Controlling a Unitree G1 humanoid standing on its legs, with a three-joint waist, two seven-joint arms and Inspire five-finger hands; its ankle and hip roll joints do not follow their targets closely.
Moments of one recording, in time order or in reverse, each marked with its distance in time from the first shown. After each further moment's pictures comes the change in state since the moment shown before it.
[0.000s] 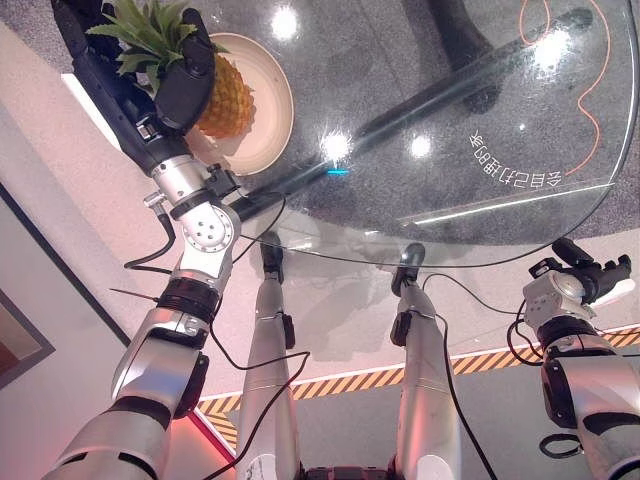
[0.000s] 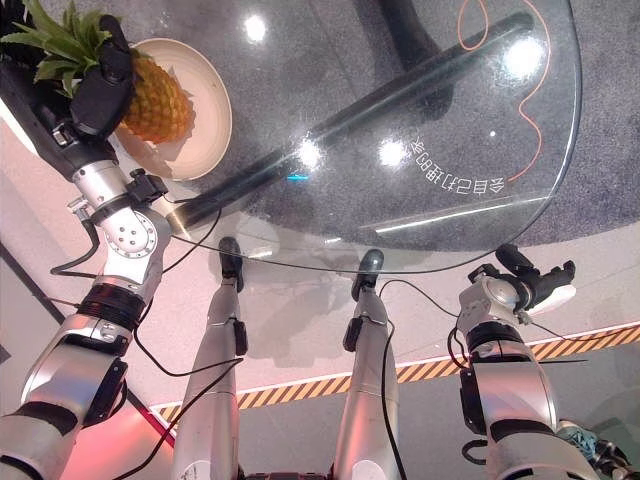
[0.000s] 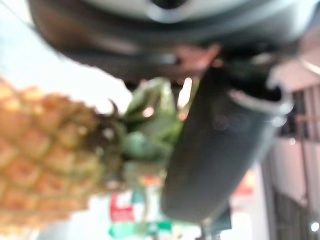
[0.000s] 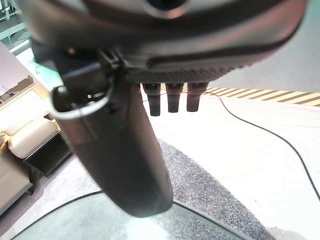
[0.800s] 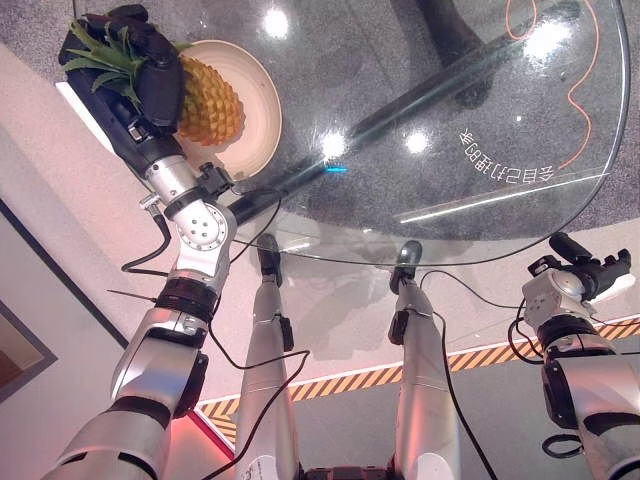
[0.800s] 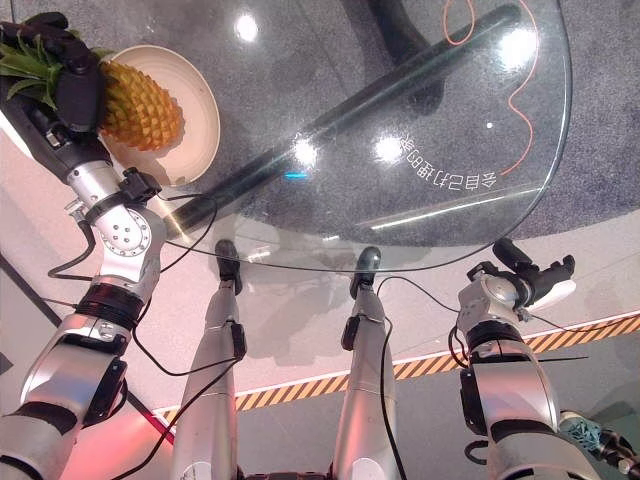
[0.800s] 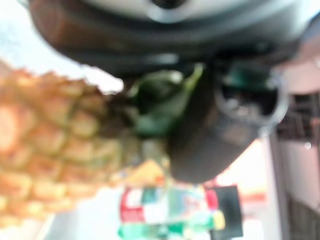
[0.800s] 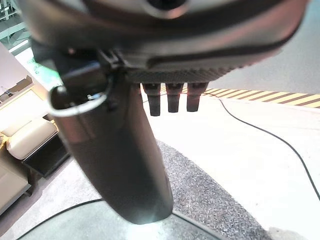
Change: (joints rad) left arm -0.004 0.001 0.020 0.012 -0.070 0.027 -0.025; right arm 0.000 -0.004 0.027 -0.023 -0.001 0.001 0.000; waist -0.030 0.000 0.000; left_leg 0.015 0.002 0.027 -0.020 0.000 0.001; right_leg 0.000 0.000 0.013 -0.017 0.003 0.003
